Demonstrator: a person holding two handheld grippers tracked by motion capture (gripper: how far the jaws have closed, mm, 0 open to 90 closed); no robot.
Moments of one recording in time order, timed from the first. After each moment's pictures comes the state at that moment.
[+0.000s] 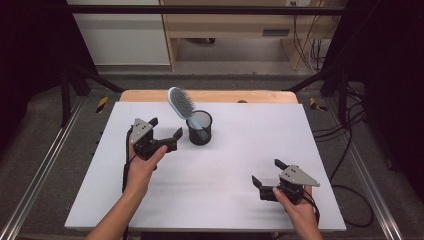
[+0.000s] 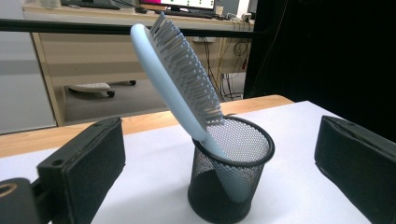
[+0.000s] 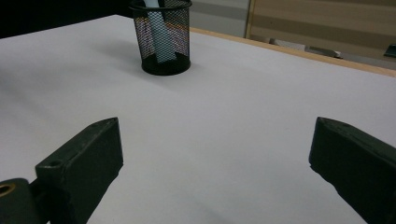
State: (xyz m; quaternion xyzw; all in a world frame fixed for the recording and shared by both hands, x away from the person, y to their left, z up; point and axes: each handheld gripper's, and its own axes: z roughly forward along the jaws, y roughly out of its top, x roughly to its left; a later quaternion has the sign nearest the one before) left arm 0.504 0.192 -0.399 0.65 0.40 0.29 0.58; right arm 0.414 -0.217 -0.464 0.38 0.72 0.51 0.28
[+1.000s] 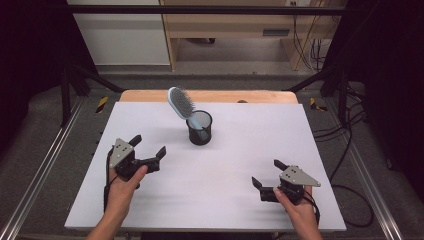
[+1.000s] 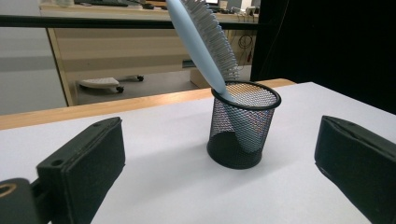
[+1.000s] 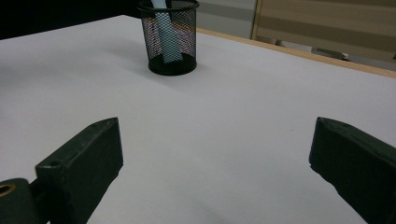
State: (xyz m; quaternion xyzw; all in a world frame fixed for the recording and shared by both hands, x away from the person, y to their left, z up) left arm 0.459 0.241 -0.419 0.65 0.40 0.30 0.57; right arm 0.413 -0.218 -0.463 0.37 0.72 0.52 0.27
